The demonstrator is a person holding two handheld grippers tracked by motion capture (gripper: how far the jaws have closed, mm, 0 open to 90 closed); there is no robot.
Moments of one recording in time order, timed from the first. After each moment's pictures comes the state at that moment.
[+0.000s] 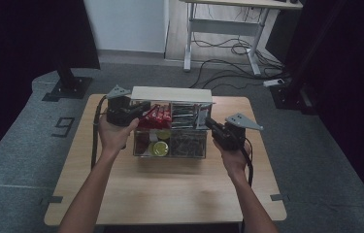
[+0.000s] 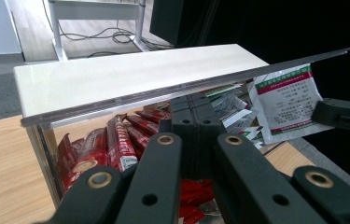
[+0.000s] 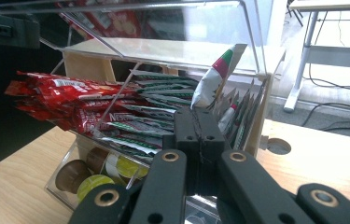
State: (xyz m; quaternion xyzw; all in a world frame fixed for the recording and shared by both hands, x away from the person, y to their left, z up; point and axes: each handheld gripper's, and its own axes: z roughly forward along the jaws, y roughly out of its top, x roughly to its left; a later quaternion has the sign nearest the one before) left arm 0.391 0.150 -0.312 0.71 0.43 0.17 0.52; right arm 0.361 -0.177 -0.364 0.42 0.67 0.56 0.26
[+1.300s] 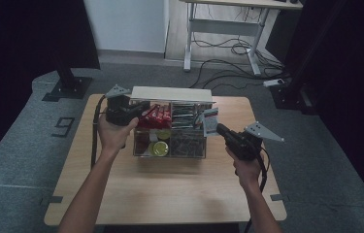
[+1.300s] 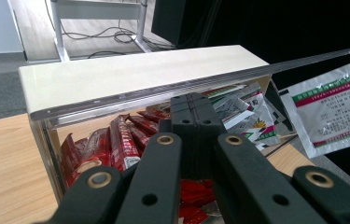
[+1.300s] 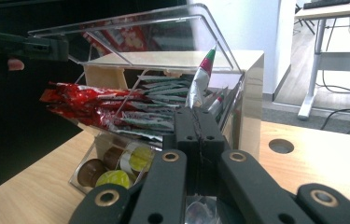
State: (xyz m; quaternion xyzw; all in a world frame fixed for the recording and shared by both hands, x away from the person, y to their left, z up) left arm 0.392 0.152 -0.312 0.71 0.44 0.17 0.52; right arm 0.333 -0.214 -0.367 0.41 0.65 0.60 0.23
